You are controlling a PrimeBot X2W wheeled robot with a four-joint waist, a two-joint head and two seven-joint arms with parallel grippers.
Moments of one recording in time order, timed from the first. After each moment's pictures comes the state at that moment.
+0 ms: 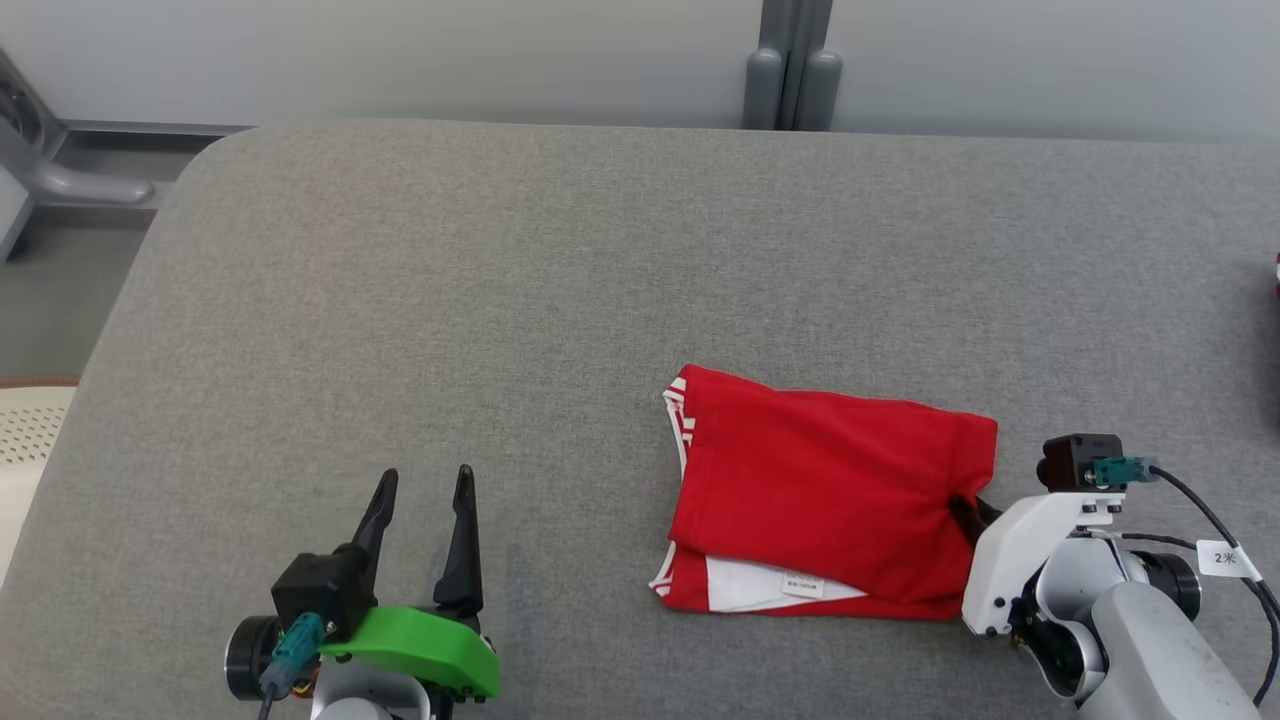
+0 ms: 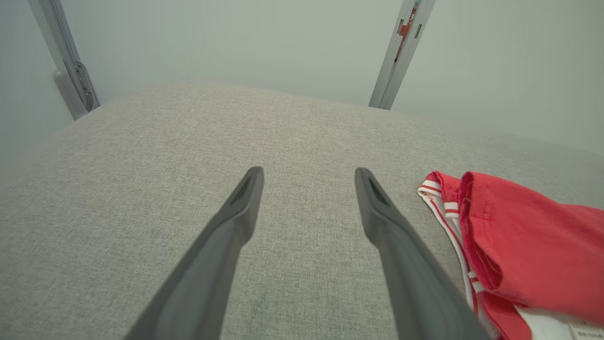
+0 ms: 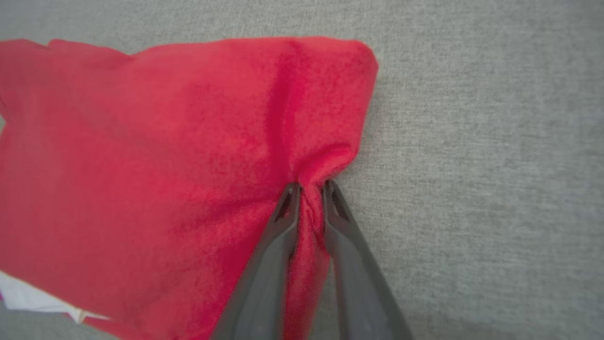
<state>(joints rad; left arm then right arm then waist) -0.10 0.11 -0.31 0.29 -0.40 0.06 -0.26 -0.25 -0.16 0.09 0.52 0.39 0.13 0.30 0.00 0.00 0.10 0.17</state>
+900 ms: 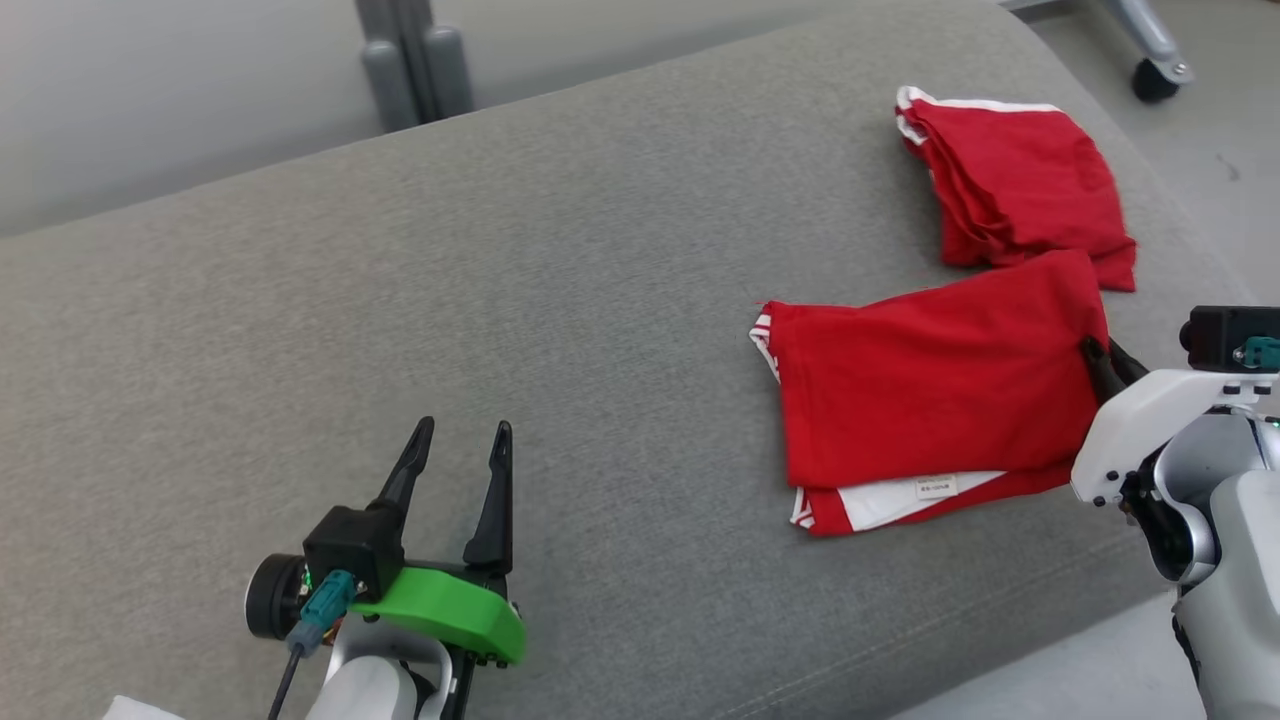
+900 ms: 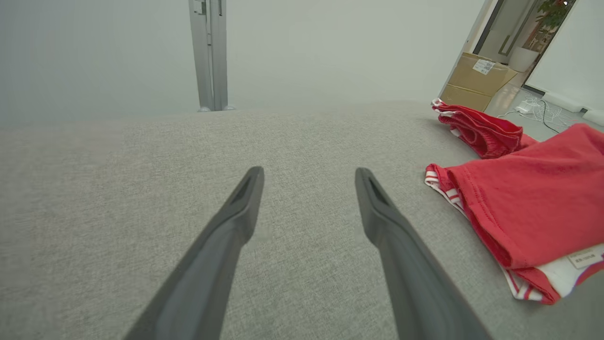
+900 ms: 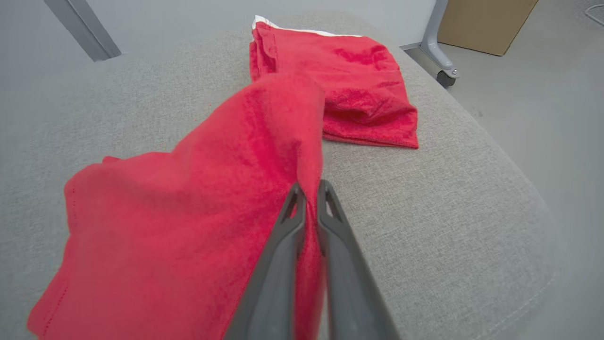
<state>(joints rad) -0.16 0.12 -0.37 0.24 -0.37 0.05 -0.24 -0.38 -0.28 -0.02 0.44 0.33 0.13 0.21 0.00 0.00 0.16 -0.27</state>
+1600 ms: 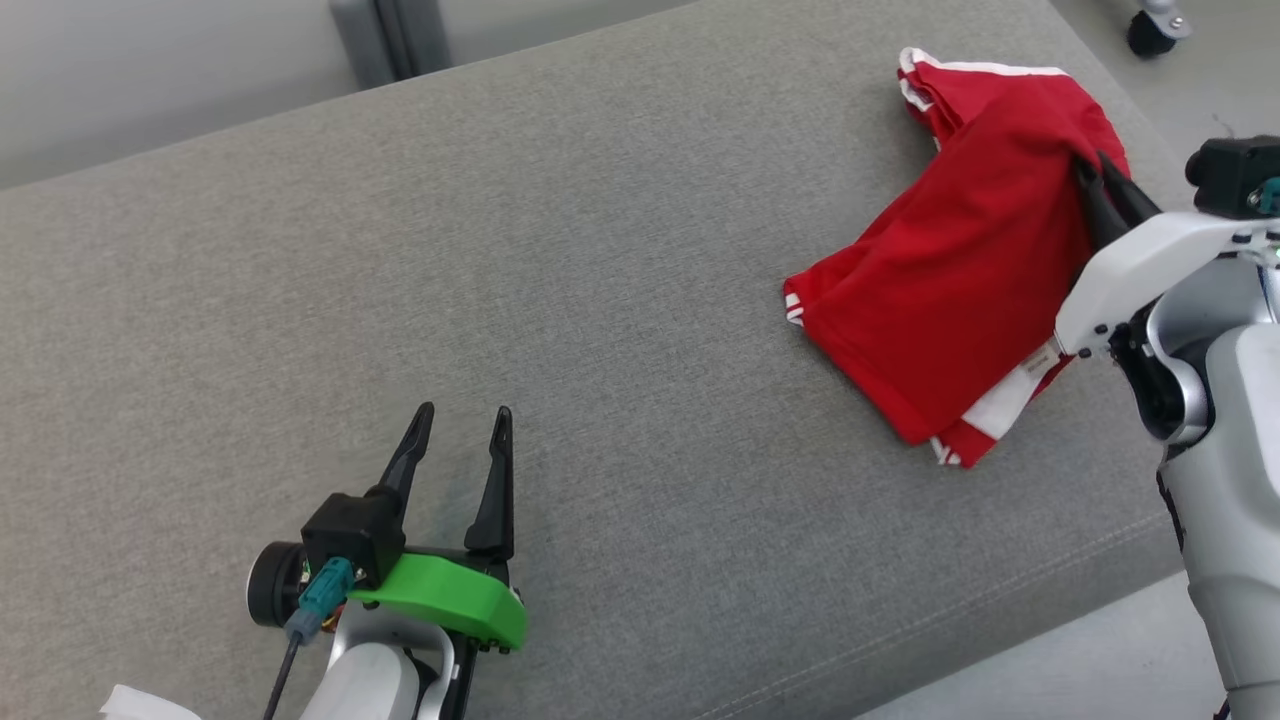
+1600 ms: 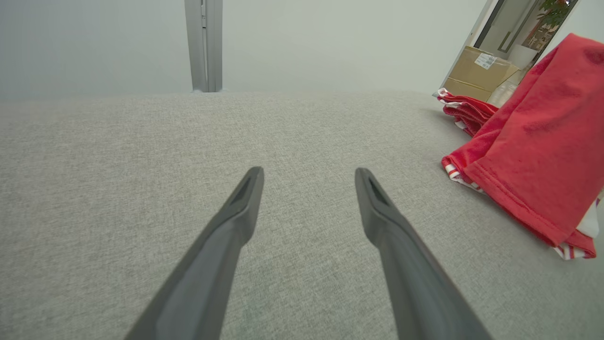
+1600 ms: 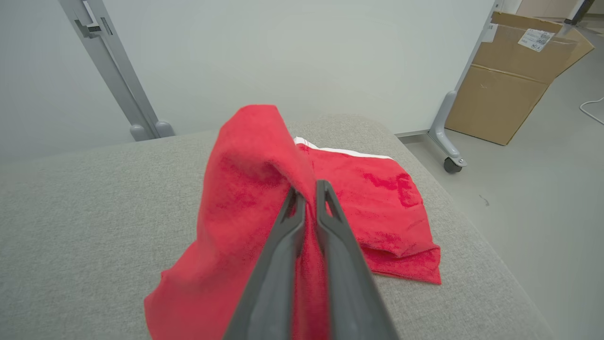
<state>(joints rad) -0.19 0.12 -0.38 0.24 -0.38 0.05 -0.24 -0.59 -0.27 0.02 0.40 0.29 0.13 0.18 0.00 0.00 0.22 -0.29</state>
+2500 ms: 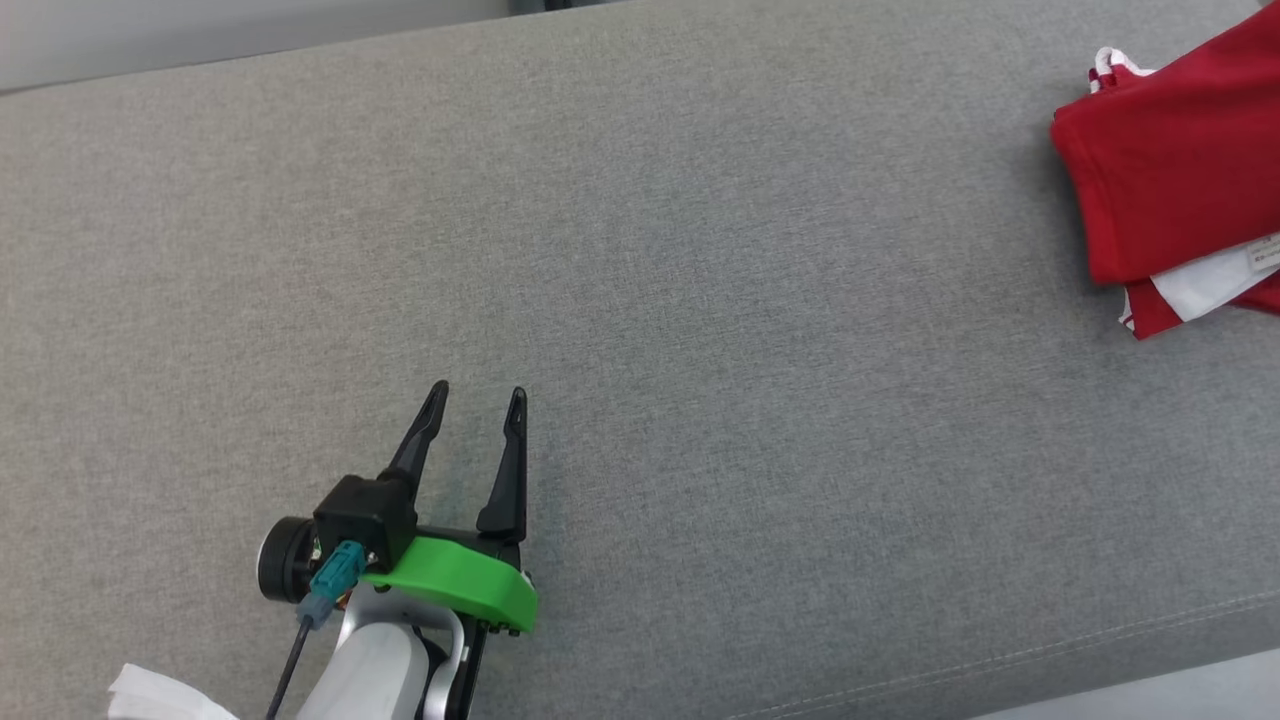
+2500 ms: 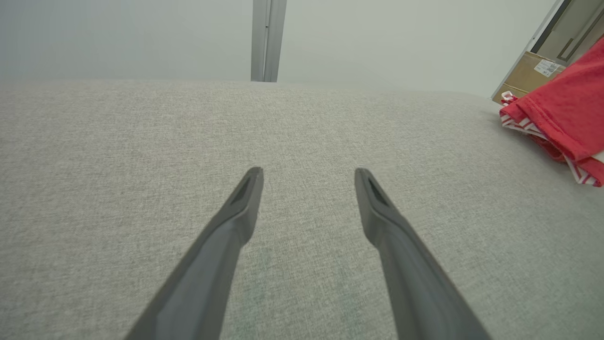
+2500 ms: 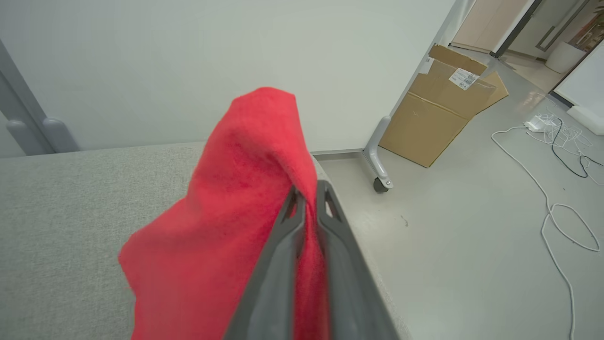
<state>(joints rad) -0.22 0.11 -0.40 0.26 -0.38 0.04 -0.26 -0.82 -0.54 -0.11 0.62 0.19 0.13 0.24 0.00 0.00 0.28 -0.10</state>
